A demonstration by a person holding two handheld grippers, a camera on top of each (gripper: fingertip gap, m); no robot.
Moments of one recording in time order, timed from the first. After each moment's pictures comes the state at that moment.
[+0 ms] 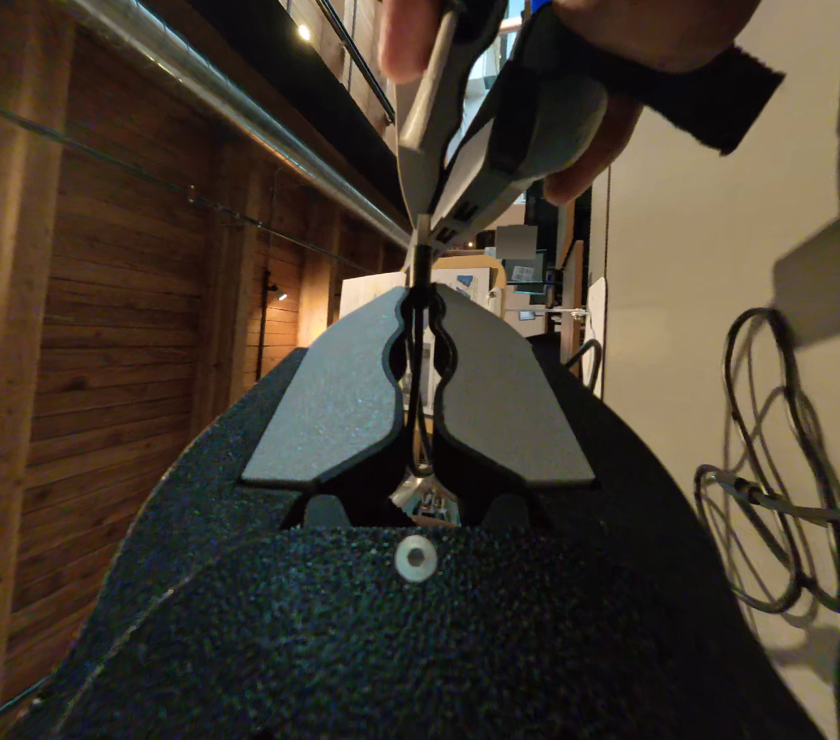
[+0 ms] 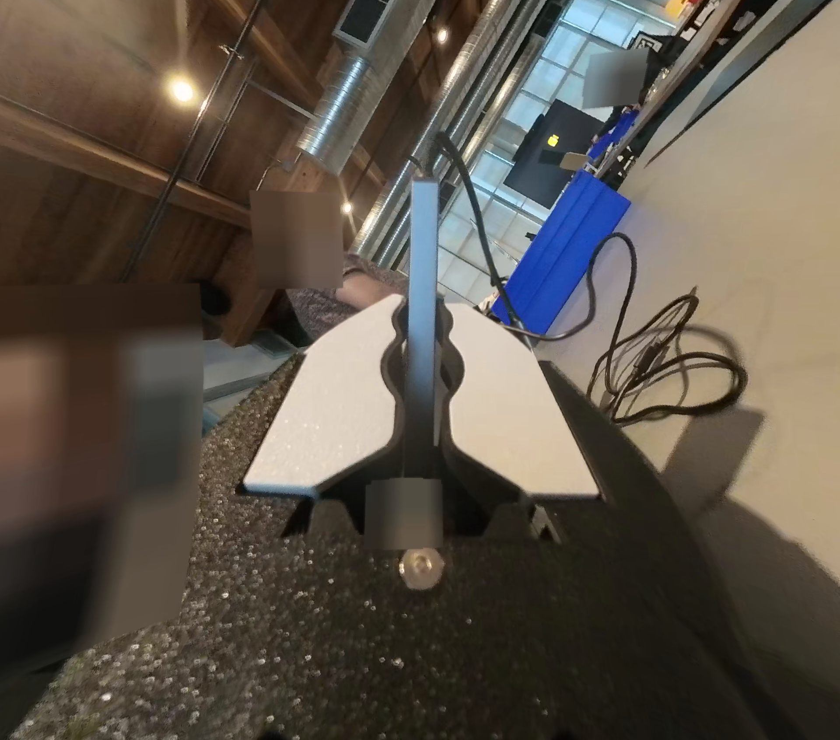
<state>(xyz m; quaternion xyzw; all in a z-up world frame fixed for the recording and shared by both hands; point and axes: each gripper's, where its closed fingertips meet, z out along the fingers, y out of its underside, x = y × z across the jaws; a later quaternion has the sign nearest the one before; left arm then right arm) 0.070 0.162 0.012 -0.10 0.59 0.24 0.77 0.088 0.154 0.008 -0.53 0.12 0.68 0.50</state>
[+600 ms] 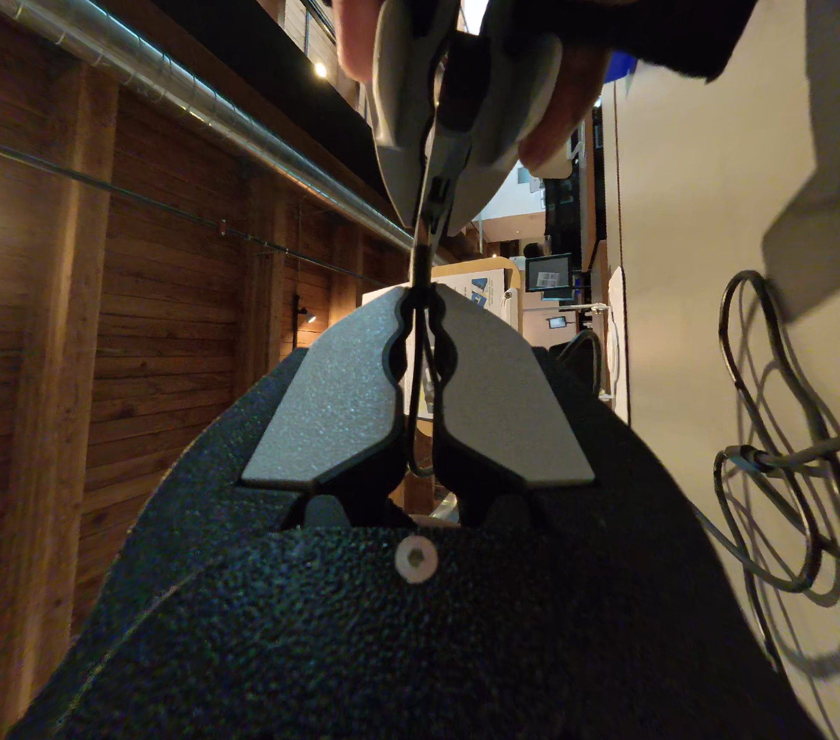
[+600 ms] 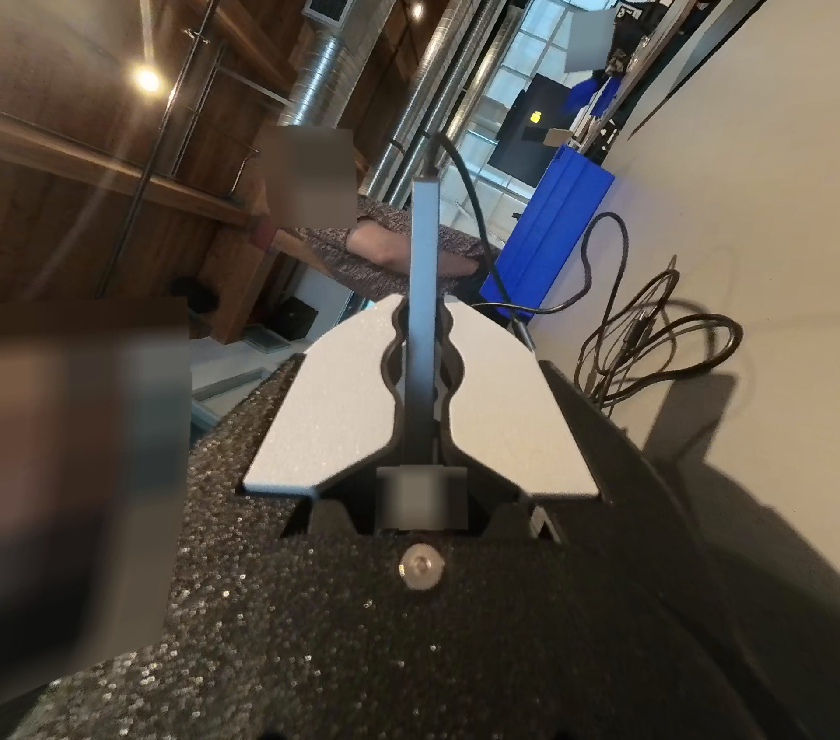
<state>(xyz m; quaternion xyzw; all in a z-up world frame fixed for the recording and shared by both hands) 0.065 0.171 0.003 -0.05 0.59 0.26 0.77 0.080 0.159 -0.001 -0.55 0.13 0.68 0.47</state>
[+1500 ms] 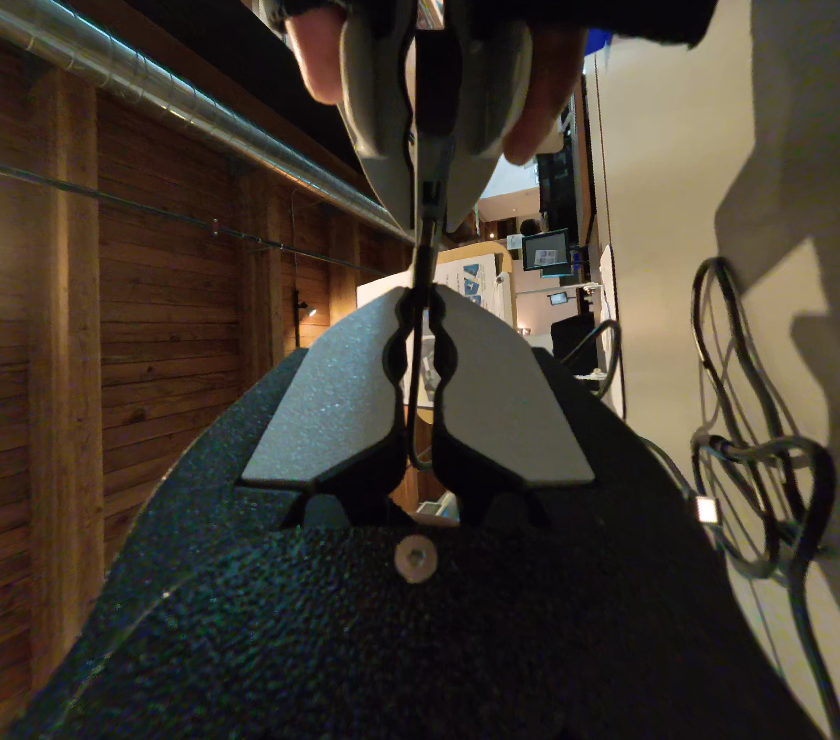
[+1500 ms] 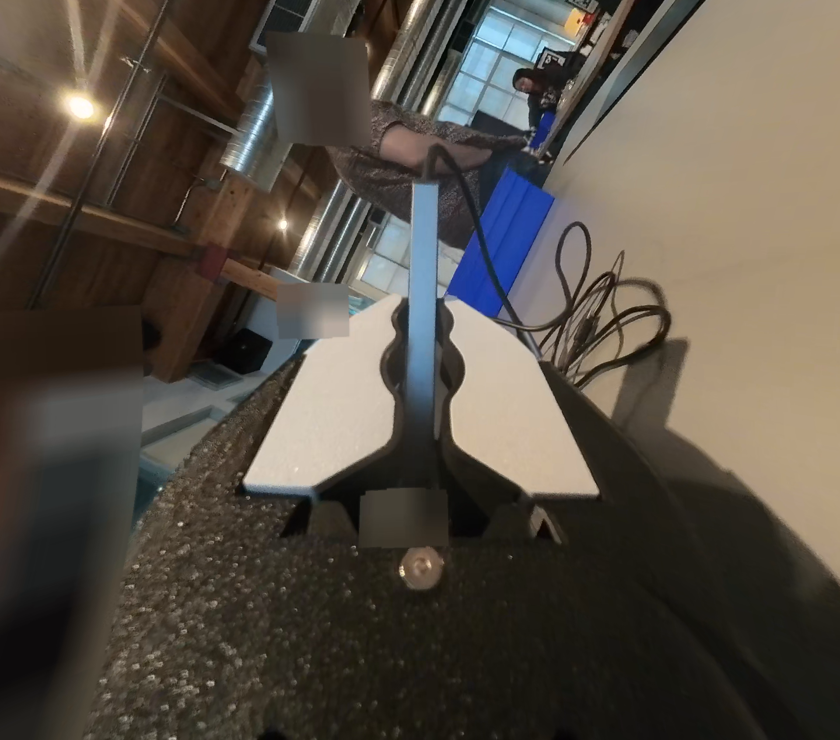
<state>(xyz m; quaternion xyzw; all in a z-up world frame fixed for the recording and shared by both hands) 0.073 0.175 -0.008 -0.05 0.59 0.30 0.75 0.086 0.165 -0.016 -0.58 0.18 0.63 0.49</state>
